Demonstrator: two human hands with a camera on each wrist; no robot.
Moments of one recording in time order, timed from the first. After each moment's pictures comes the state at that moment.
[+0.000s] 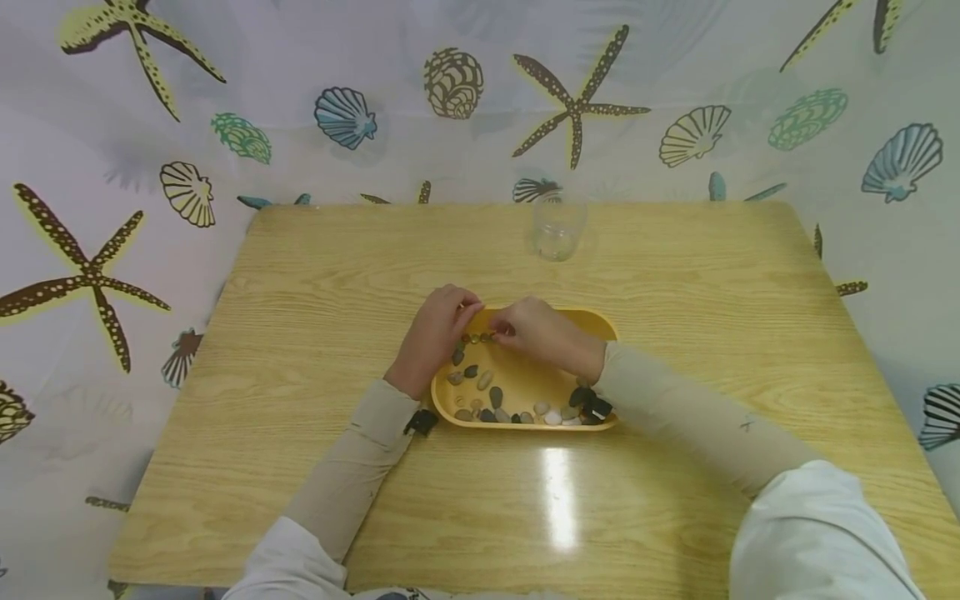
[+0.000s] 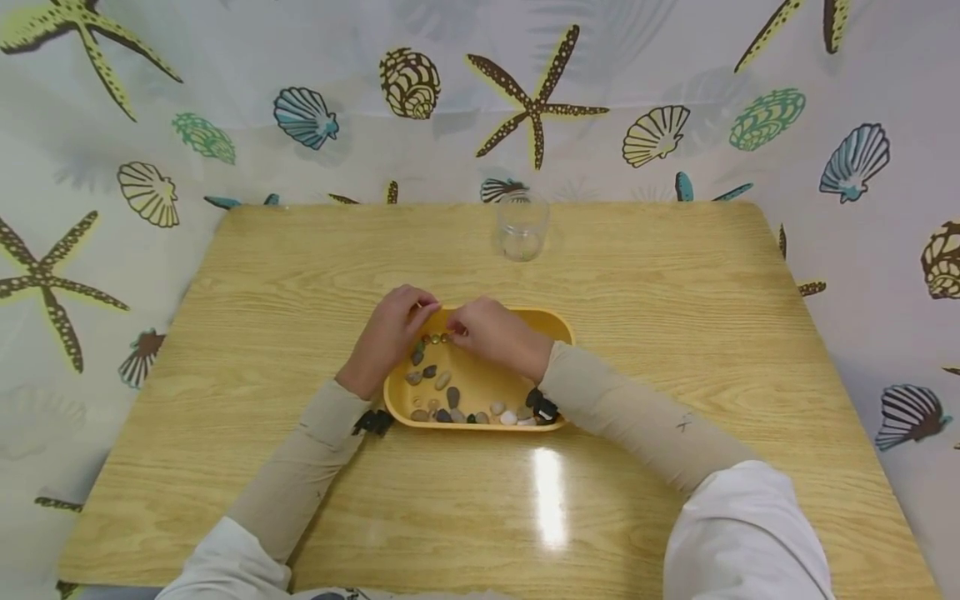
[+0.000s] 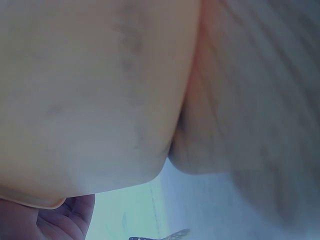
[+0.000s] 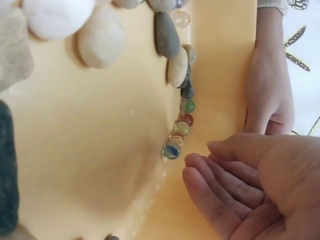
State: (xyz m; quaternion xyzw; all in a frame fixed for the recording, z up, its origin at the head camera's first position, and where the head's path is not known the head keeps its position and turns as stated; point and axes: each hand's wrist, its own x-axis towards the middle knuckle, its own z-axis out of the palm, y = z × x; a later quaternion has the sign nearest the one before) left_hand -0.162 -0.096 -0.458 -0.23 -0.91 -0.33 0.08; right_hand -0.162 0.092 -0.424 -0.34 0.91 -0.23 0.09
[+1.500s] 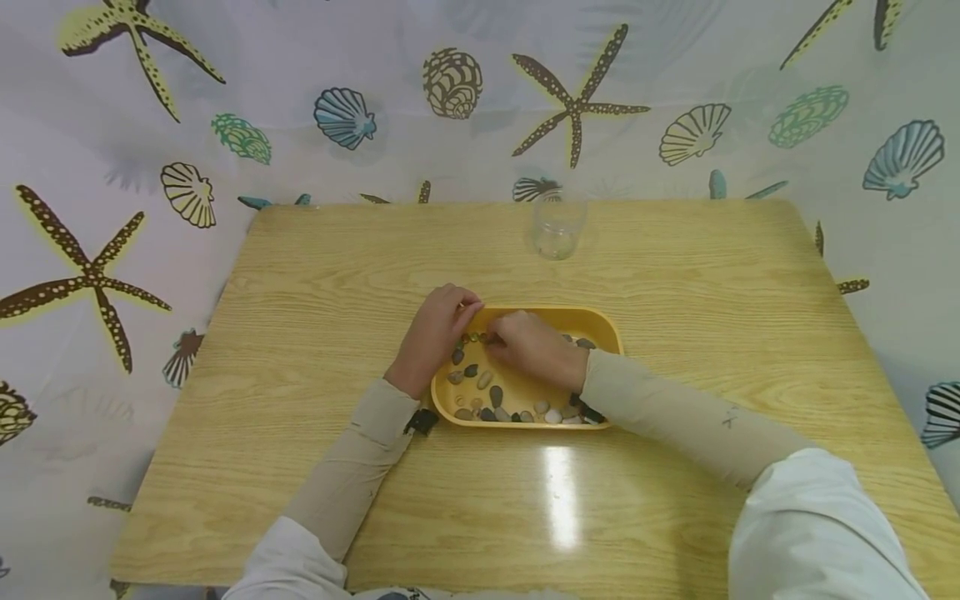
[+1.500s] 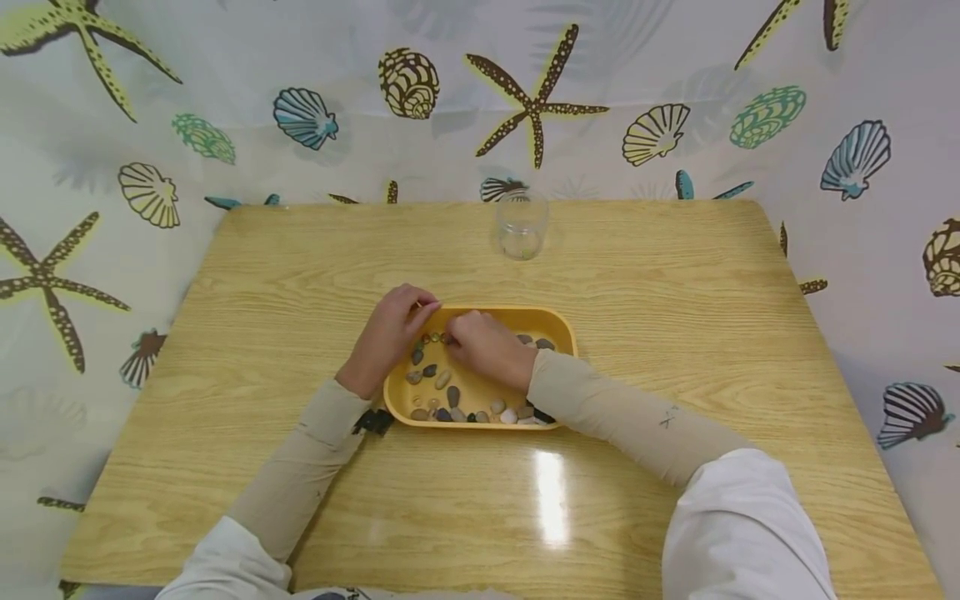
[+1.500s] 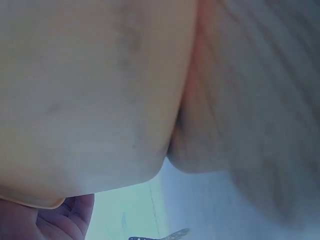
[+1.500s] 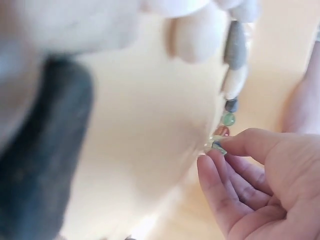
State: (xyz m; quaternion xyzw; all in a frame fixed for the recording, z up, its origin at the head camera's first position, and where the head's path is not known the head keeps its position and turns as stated) left_hand -0.161 -0.095 -0.457 -0.23 -0.91 -0.34 0.09; right_hand -0.155 0.083 -0.448 -0.33 0.91 -0.24 0.07
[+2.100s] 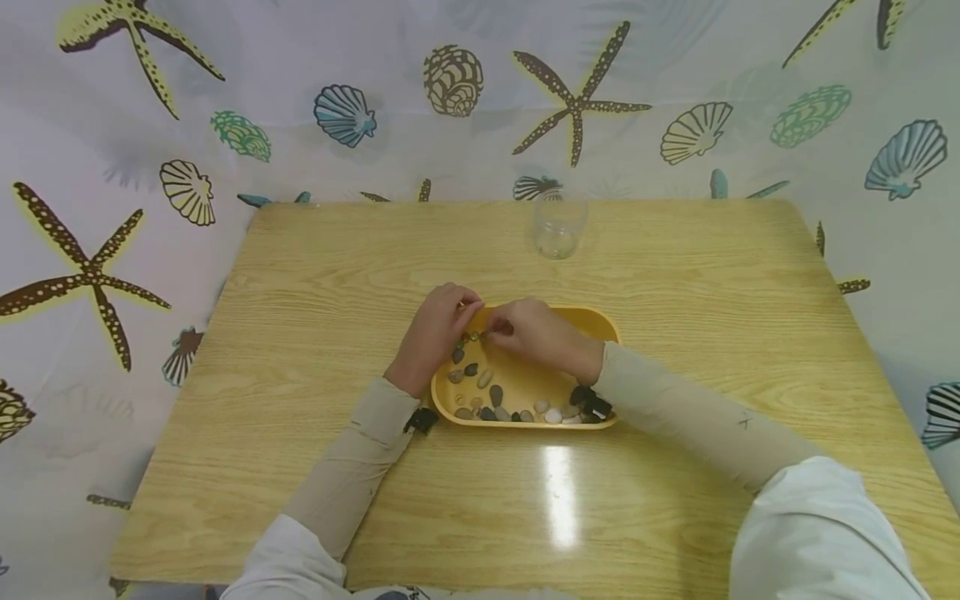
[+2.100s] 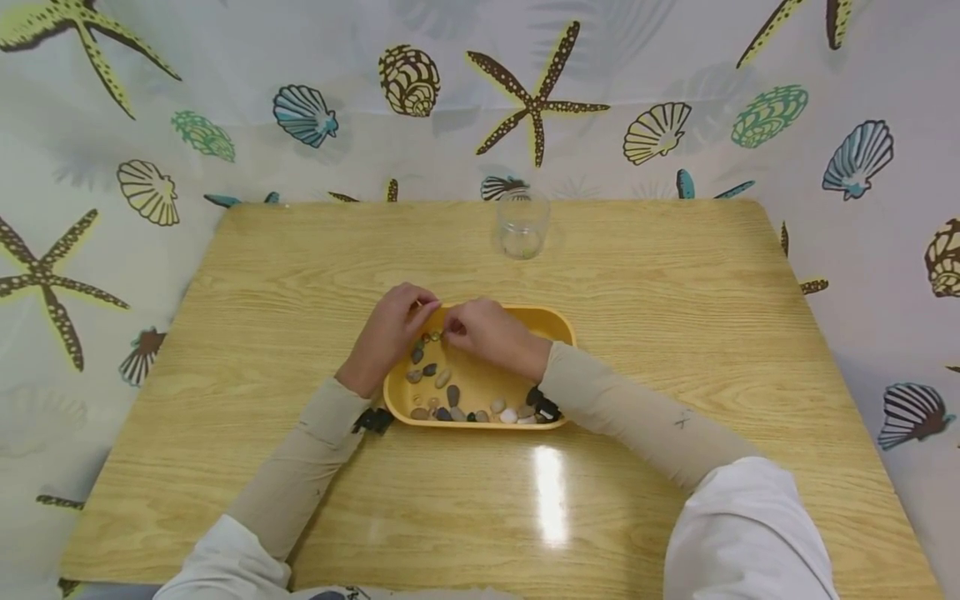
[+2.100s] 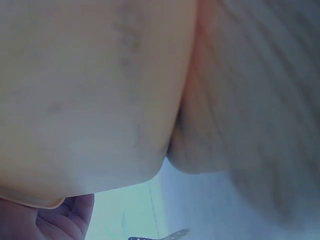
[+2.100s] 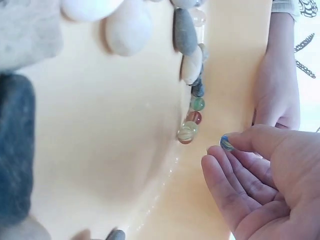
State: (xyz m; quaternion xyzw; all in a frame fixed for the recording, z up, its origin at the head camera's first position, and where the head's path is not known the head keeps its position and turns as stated) left_hand -0.162 -0.095 -0.458 -0.21 -0.91 -0.34 0.07; right_hand -0.161 0.089 -0.426 -0.32 0.90 -0.29 0.09
